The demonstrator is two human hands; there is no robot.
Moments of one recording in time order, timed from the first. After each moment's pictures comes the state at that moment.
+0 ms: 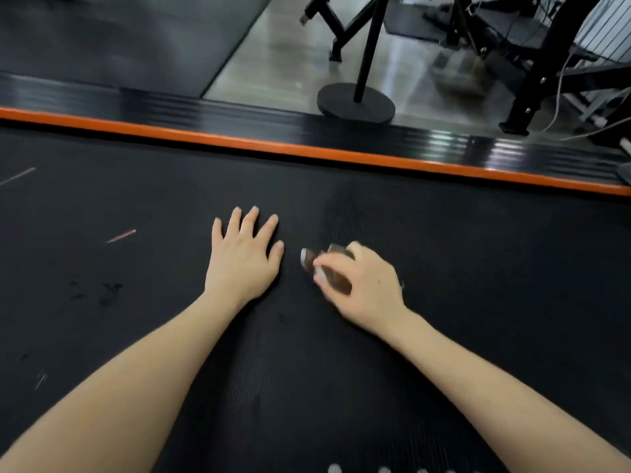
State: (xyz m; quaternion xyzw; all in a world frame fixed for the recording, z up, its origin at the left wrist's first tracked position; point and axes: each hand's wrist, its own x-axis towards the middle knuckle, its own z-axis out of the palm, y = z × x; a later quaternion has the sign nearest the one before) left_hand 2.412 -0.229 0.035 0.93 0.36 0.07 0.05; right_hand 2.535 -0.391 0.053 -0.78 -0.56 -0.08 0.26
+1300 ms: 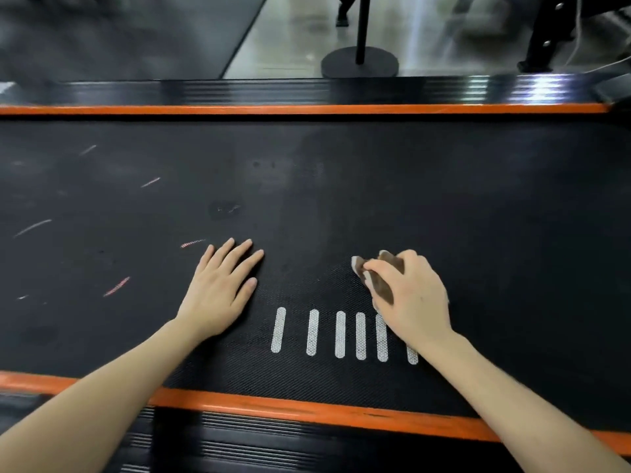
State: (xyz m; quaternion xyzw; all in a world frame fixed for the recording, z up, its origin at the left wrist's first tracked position) left_hand 2.284 -0.382 0.049 0.96 0.26 0.03 0.05; right_hand 2.508 -0.607 0.060 -0.83 -0.51 -0.07 0.23
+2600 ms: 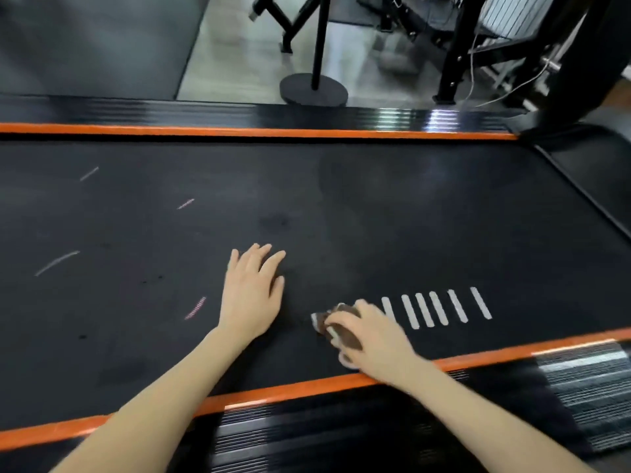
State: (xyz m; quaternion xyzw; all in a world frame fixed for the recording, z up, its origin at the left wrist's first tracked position) left_hand 2.225 -0.324 0.081 0.96 0.22 0.15 0.14; right_hand 2.320 -0.540 0.088 -0.85 -0.49 0.12 0.13
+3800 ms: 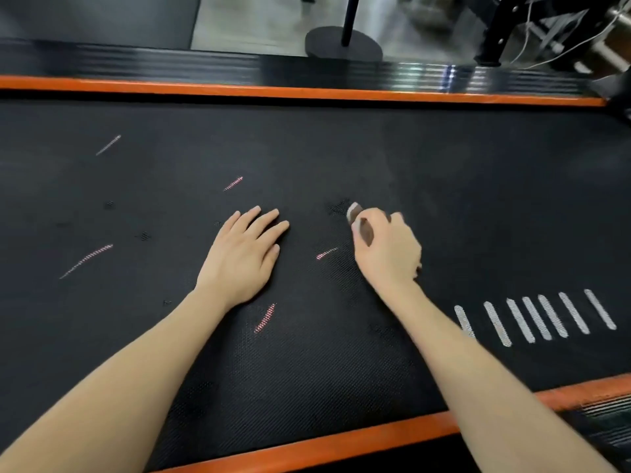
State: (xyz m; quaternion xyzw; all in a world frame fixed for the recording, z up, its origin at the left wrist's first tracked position) left_hand 2.206 -0.172 0.040 0.99 0.14 0.06 0.08; right_hand 2.347 -0.351 0.059 -0.95 -0.24 -0.07 0.20
